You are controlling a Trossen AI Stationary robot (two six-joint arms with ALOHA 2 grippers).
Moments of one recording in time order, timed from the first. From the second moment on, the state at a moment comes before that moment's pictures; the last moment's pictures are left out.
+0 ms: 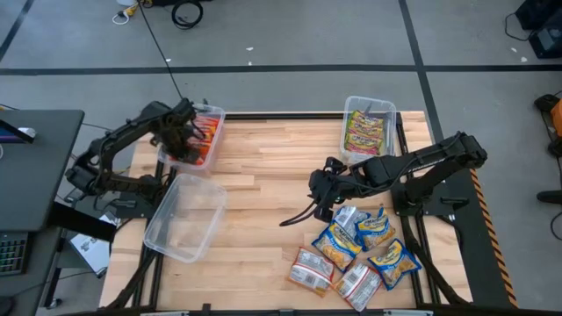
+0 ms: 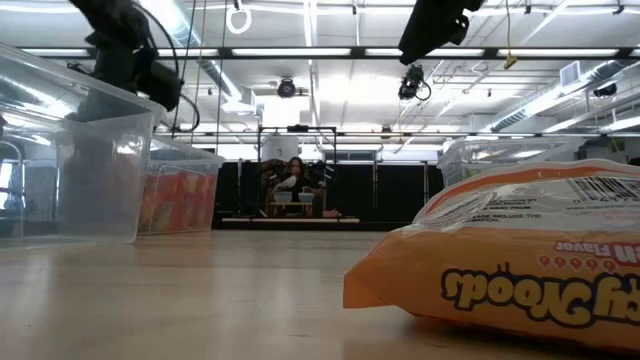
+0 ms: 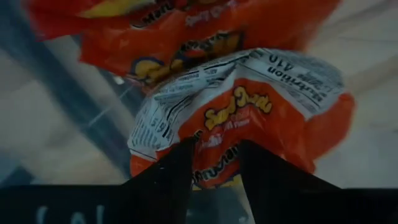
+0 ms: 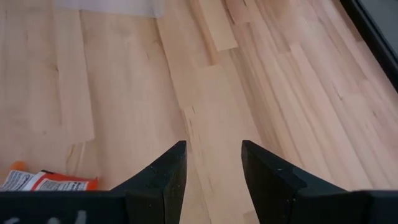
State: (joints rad) left arm 1.00 1.26 0.91 -1.32 0.02 -0.07; right arm 0.25 1.46 1.31 -0.81 0.36 0.42
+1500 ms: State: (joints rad) left arm 0.79 0.87 1.30 -1.18 0.40 -0.06; right arm 0.63 2.07 1.69 -0.79 0.03 0.29
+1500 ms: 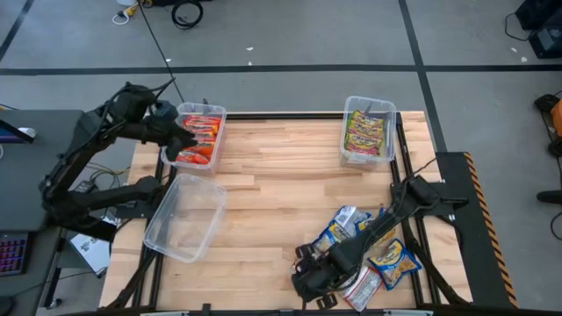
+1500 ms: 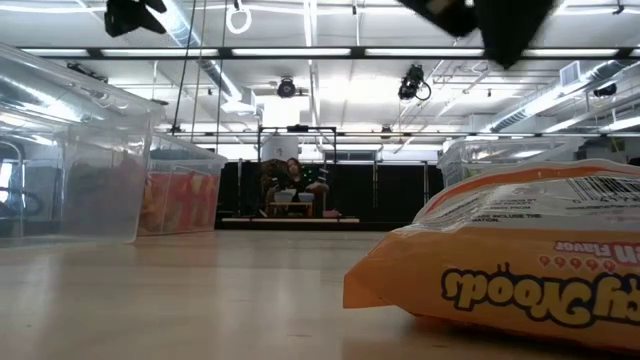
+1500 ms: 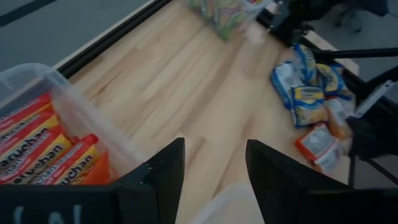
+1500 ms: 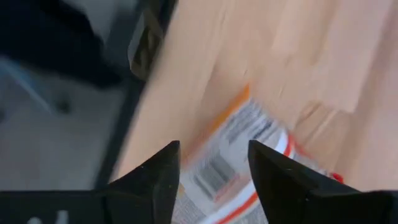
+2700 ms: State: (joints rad) left arm 0.61 0.82 1.30 -0.93 0.32 -0.14; right arm 0.60 2.04 1.65 -0.96 0.32 0.18
